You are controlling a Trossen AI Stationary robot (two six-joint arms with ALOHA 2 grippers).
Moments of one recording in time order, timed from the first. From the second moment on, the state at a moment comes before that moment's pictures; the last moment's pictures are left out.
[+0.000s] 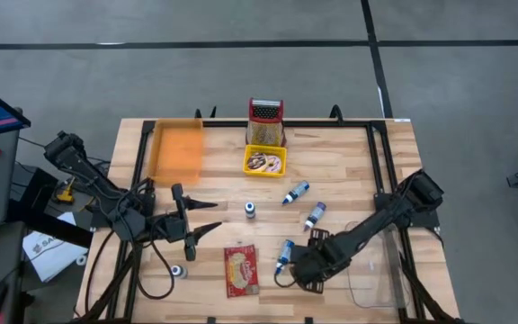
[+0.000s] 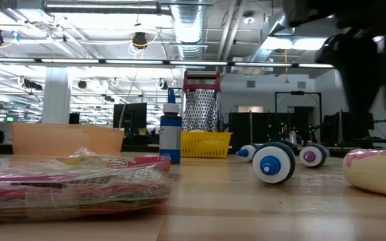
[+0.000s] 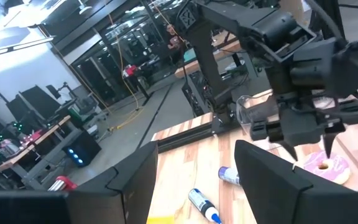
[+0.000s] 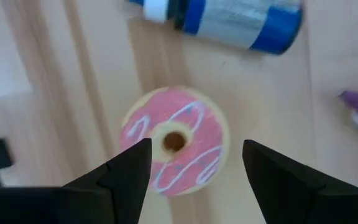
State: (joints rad) left arm -0.73 1.10 0.85 0.20 -1.00 0.44; right arm 0.60 1.86 1.36 -0.94 0.10 0.76
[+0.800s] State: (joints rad) left arm -0.72 1.10 0.85 0.21 -1.00 0.44; right arm 0.55 1.85 1.27 -0.91 0.05 0.58
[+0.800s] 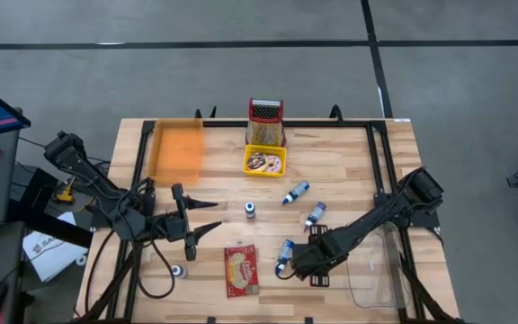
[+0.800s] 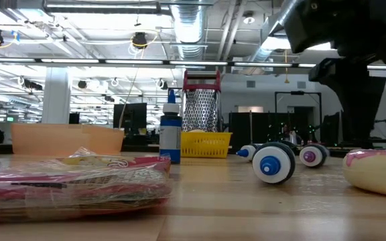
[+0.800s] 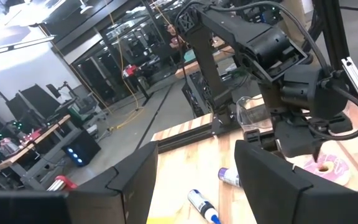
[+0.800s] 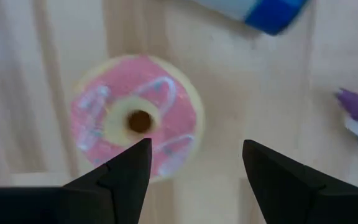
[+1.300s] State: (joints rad) left arm -0.72 1.10 0.85 0.21 -1.00 0.43; right arm 0.55 1.85 1.27 -0.83 0.03 0.63
